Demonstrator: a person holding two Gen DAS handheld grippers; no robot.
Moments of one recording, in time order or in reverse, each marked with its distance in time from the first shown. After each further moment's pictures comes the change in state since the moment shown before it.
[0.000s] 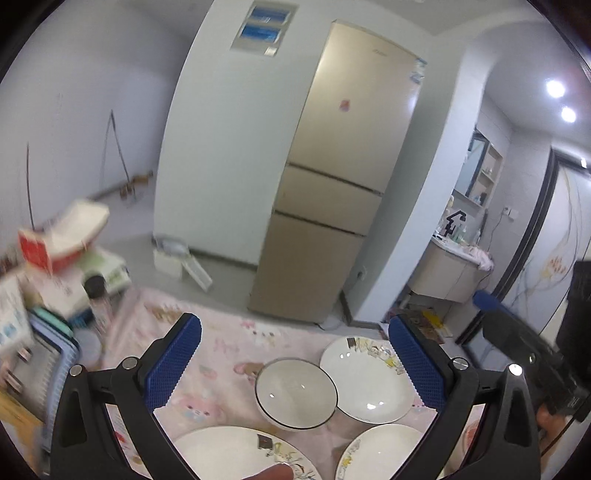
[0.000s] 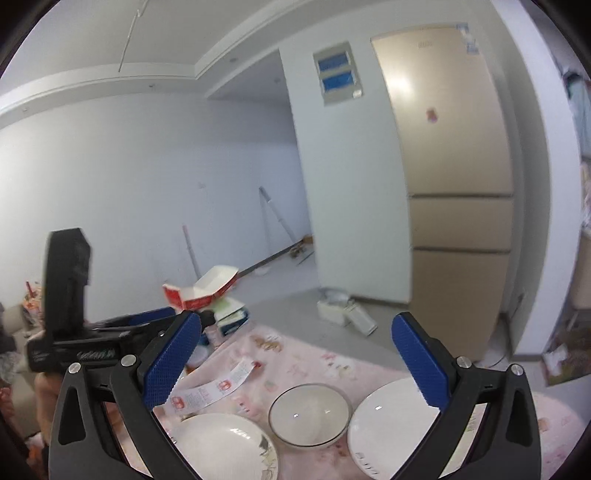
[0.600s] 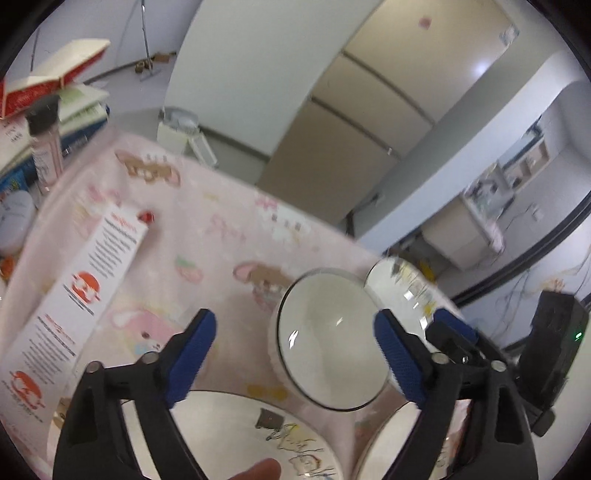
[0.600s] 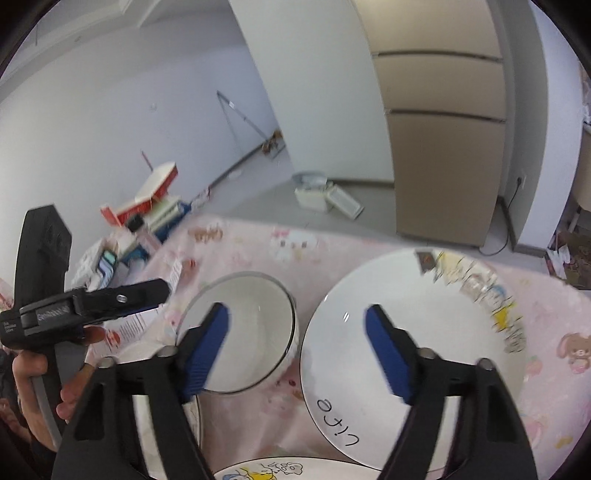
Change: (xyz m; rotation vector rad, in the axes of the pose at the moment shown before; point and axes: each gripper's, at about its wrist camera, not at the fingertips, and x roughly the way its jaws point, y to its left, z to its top) left arm 0.146 0.065 -0.079 -0.231 0.410 0.015; right arm 0.111 -0.088 -0.100 0.163 0.436 -0.082
